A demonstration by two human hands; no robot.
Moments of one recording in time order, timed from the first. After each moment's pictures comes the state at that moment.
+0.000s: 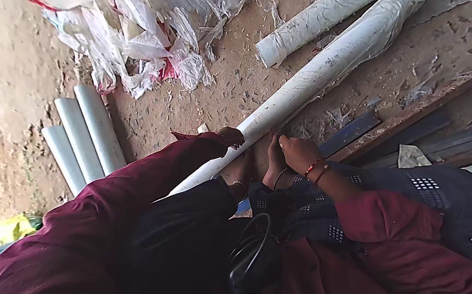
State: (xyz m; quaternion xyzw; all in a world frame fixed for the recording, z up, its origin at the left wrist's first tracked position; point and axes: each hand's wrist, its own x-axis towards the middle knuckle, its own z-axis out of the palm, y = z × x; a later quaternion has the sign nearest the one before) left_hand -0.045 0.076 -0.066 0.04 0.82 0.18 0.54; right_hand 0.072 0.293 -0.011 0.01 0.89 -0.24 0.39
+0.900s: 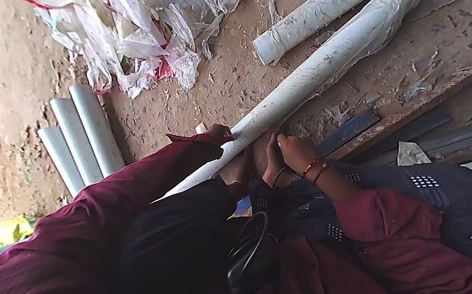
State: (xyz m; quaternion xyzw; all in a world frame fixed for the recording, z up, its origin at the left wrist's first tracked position) left_hand -0.062 0.052 -0.080 0.13 0.87 -0.01 0.48; right_hand 0.075 0.292 -0.015 0.01 0.90 -0.23 0.37
